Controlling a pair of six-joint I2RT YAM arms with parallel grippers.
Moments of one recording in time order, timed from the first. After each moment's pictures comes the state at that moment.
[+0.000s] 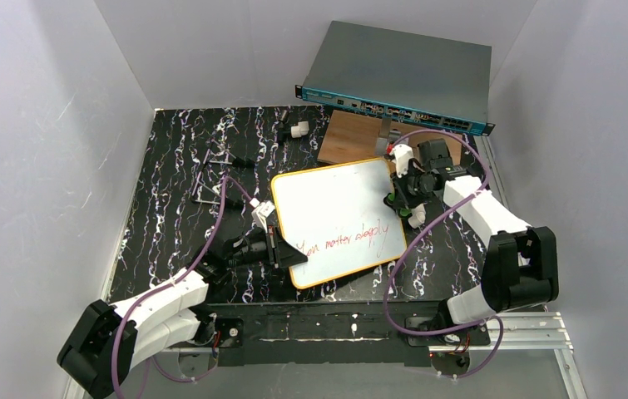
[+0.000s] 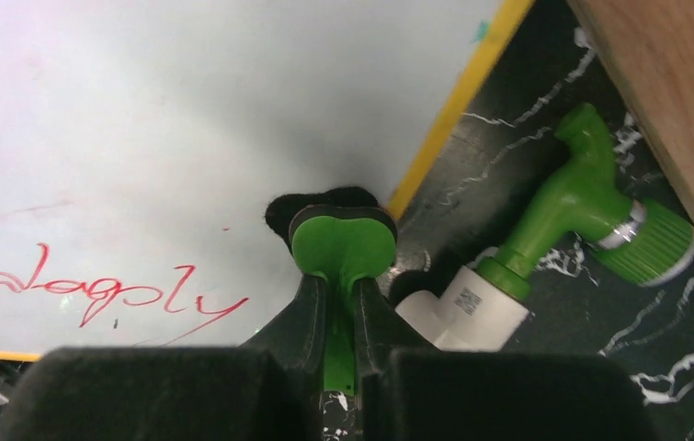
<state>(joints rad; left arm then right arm) -0.61 0.94 0.25 0.38 0.63 -0.81 0.22 1.46 1.04 -0.59 -0.33 -0.34</state>
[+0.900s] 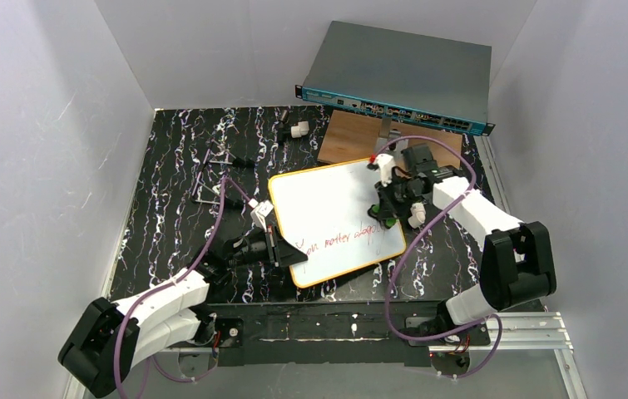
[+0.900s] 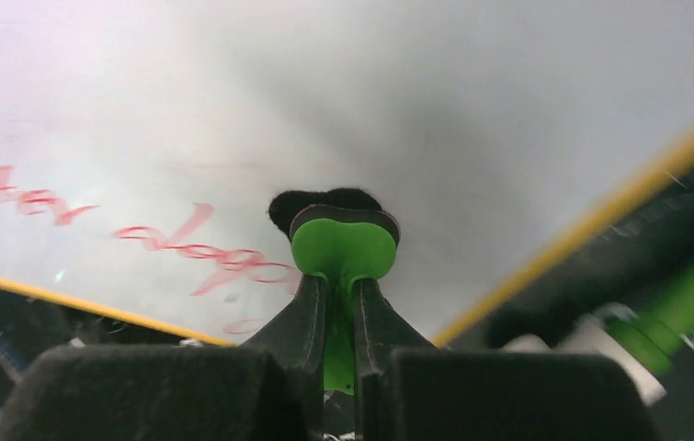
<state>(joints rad) -0.60 0.96 0.24 0.41 0.62 -0.86 0.30 1.49 1.03 -0.63 -0.43 -0.35</state>
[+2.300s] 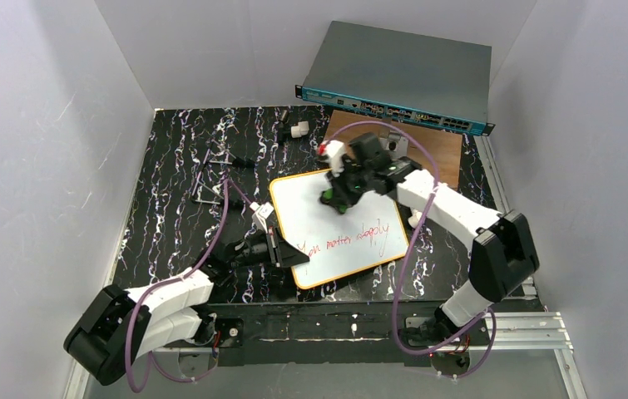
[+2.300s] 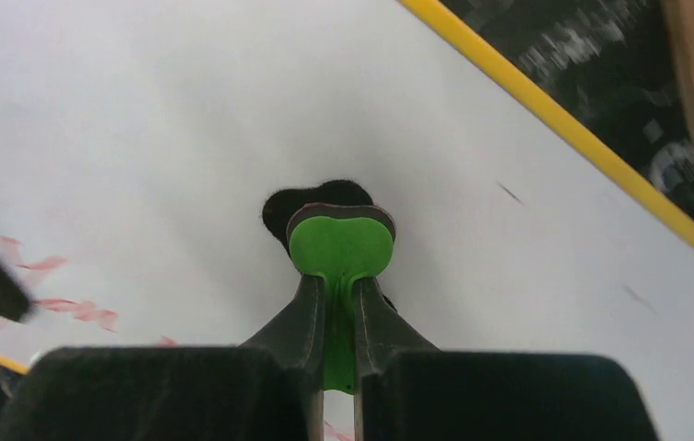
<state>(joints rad) -0.61 1.05 0.19 0.57 0.62 -0.95 0.73 1.61 1.31 -0.53 -0.36 -0.21</state>
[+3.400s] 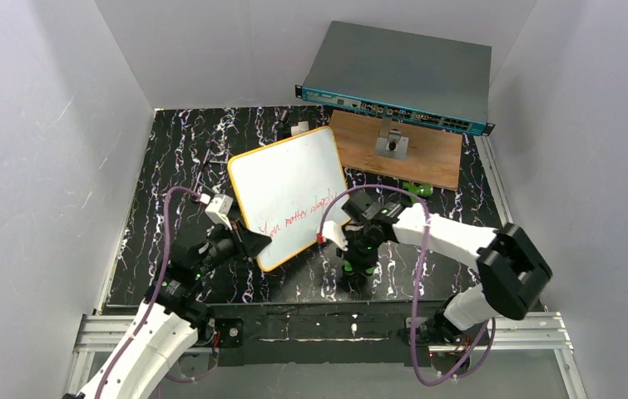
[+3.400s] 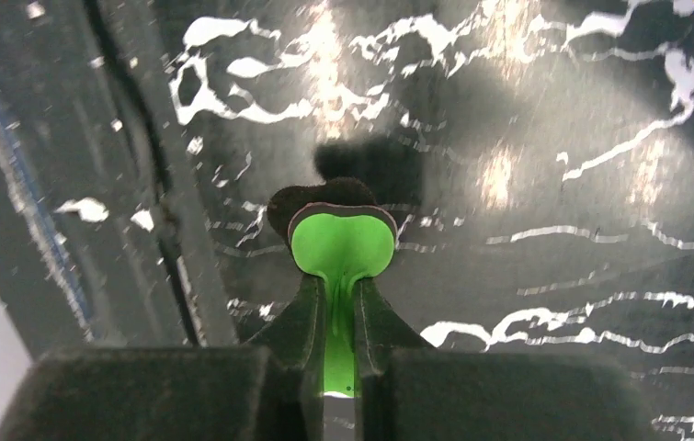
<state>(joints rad) -0.43 0.45 0.37 -0.23 0.37 -0.60 0.82 1.43 0.92 -0.79 -0.43 -0.63</state>
